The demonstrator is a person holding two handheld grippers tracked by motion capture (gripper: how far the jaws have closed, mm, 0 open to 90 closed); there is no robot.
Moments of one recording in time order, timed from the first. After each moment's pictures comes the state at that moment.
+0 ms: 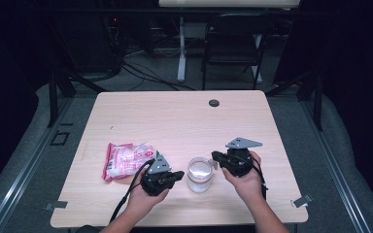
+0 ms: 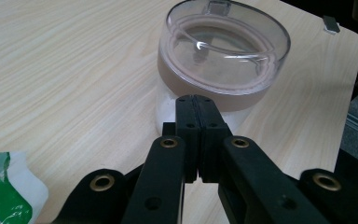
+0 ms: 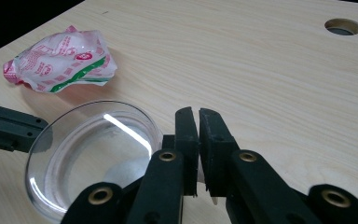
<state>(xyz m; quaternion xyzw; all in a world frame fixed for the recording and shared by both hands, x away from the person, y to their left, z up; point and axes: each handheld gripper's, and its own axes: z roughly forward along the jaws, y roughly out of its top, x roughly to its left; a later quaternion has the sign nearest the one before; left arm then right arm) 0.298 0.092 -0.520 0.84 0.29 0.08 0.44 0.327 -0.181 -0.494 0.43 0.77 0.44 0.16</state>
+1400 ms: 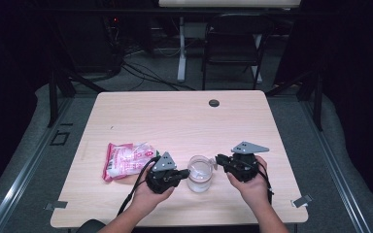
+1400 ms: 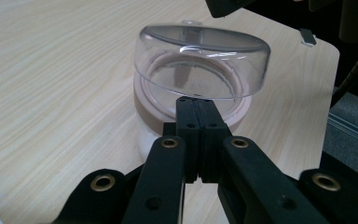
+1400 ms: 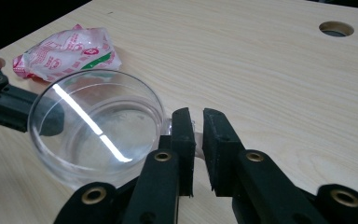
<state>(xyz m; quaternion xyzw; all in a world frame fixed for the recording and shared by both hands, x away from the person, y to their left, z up) 0.302 0.077 -0.507 0.84 0.26 0.07 0.46 0.310 -0.193 -0.491 0.42 0.77 0.44 0.16</state>
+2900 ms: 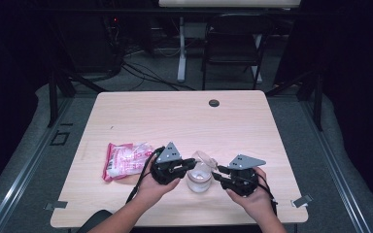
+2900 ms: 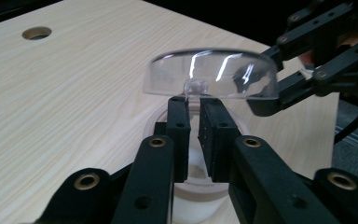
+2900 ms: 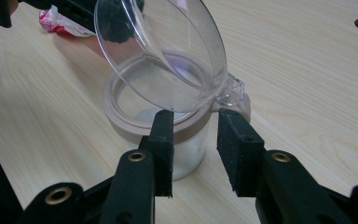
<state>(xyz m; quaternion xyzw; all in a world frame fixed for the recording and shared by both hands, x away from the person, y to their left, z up) 0.316 0.065 -0.489 0.84 0.25 0.10 0.48 0.281 -0.187 -0.500 0.36 0.82 0.42 0.17</state>
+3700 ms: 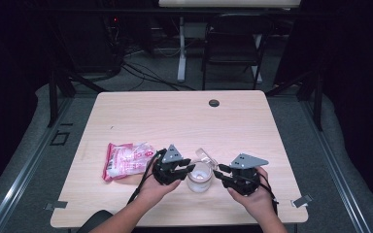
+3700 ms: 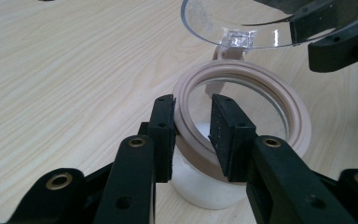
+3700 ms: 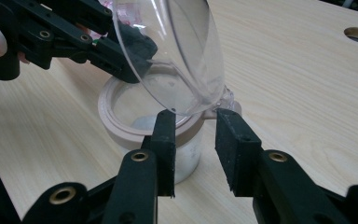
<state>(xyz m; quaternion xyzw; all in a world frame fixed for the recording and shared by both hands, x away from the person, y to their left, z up) 0.326 0.062 -0.514 0.84 0.29 0.10 0.44 0.281 -0.191 -0.496 0.36 0.81 0.43 0.17</state>
